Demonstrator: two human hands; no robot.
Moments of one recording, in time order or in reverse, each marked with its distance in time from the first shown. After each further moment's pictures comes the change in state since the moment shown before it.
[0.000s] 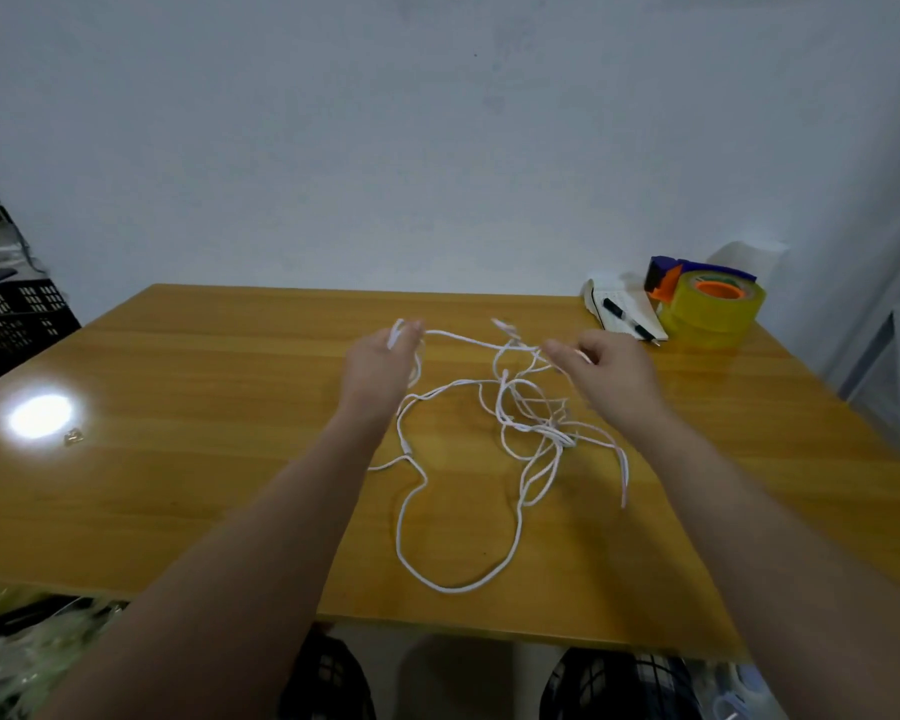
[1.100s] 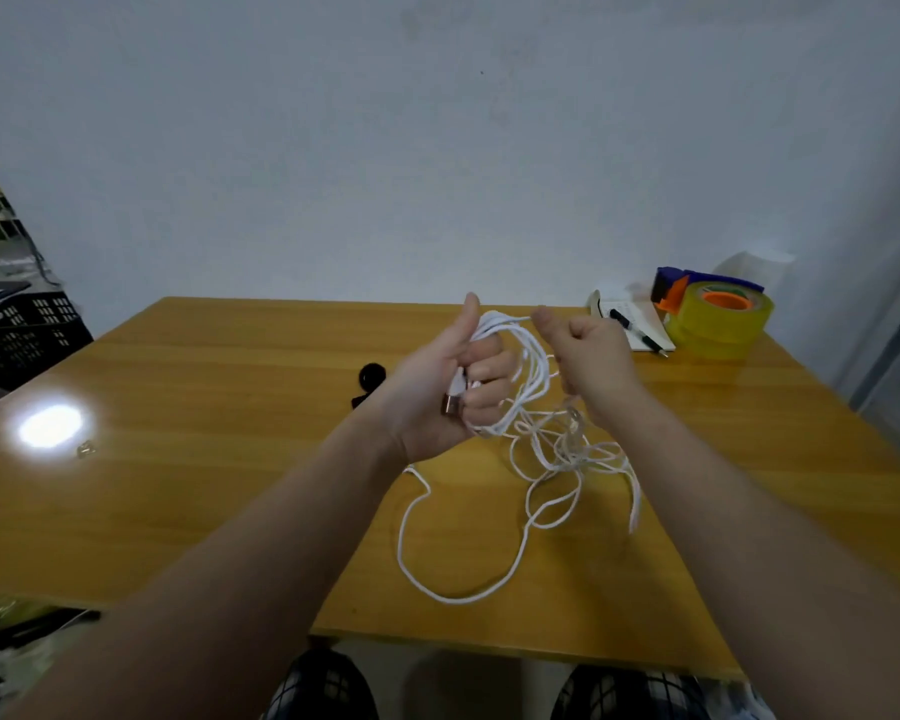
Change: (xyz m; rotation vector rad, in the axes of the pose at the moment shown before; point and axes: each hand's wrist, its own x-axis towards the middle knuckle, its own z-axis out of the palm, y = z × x) left_hand -0.048 0.060 -0.003 -0.881 -1.004 -0.358; right_hand 0.023 -0.032 0.021 0.464 0.045 0.104
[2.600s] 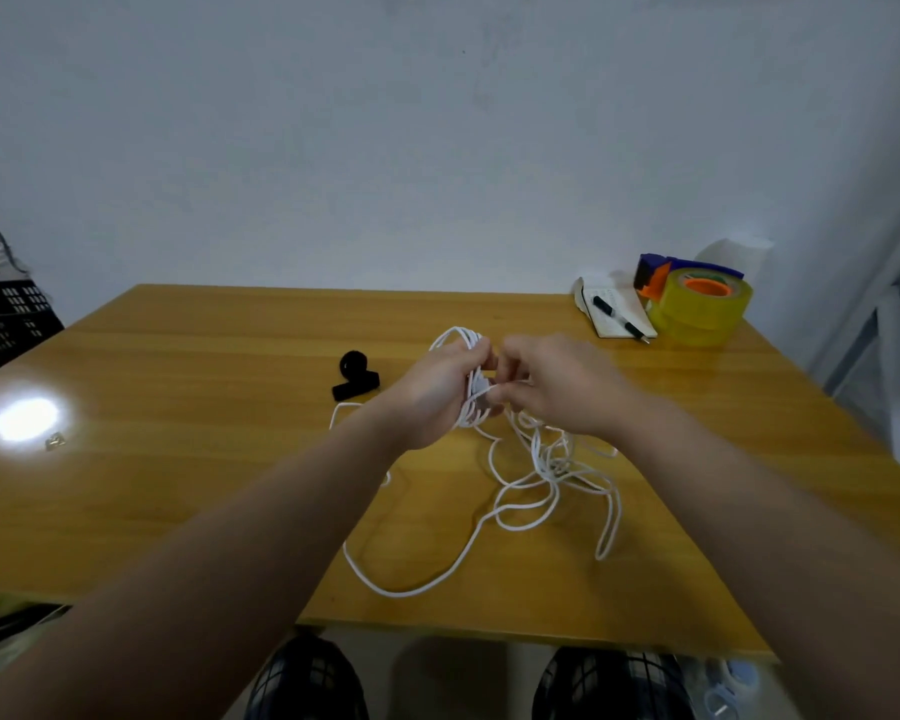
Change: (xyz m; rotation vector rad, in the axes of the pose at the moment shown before) left_hand 0.040 -0.027 -0.031 0.453 0.266 0.058; right_hand -0.032 -0.027 -0.014 -0.900 -0.522 -0.279
